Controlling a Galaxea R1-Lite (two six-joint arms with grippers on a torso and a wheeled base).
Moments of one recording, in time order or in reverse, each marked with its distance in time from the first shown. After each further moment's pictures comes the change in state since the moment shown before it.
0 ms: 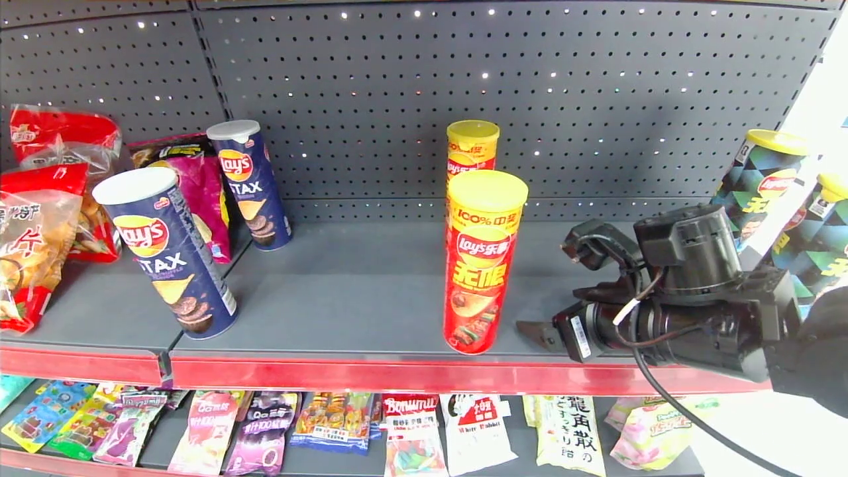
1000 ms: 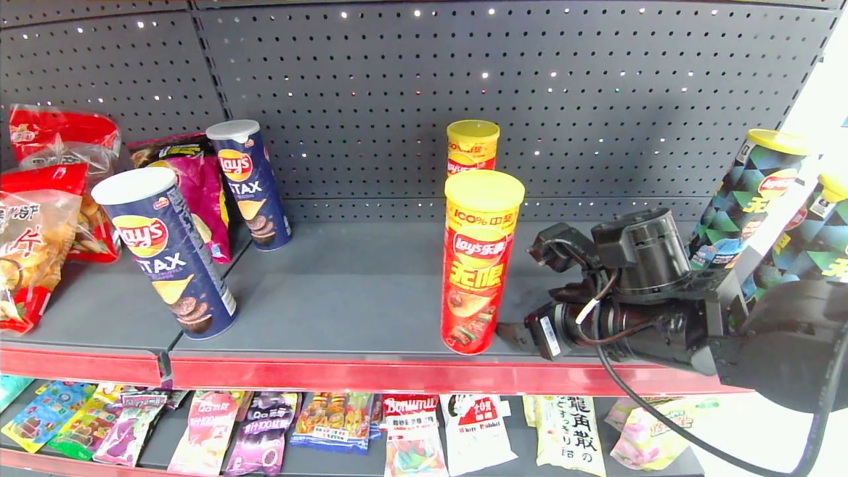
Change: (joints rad) left arm 0.000 0.000 0.000 0.000 0.000 0.000; right arm 0.048 0.089 -0.057 -0.020 -0.018 -0.004
